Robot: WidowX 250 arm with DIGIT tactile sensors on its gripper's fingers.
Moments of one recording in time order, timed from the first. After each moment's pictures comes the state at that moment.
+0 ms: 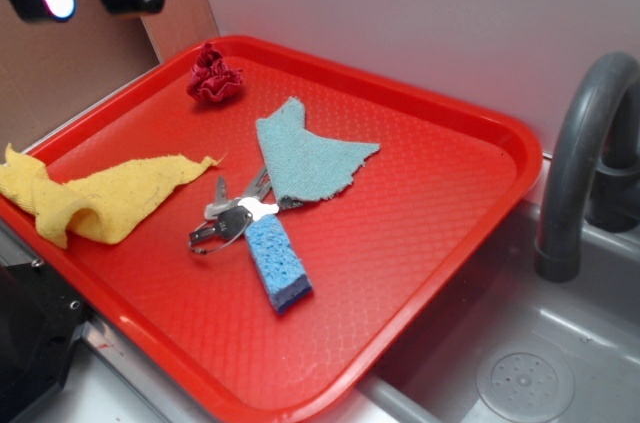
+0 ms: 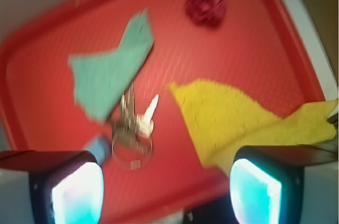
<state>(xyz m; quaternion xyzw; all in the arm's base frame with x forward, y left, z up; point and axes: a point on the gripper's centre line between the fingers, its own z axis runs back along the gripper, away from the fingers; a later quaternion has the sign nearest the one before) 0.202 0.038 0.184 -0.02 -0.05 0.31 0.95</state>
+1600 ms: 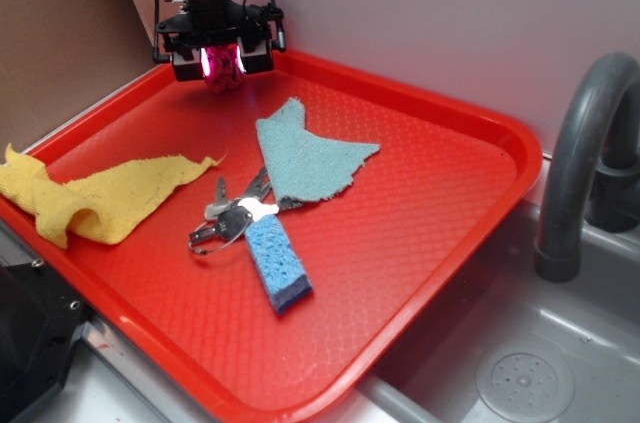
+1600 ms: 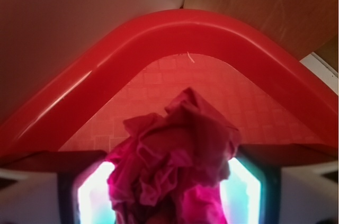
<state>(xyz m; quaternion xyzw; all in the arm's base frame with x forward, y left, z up) 0.312 0.127 0.040 0.11 -0.13 0.44 0.88</state>
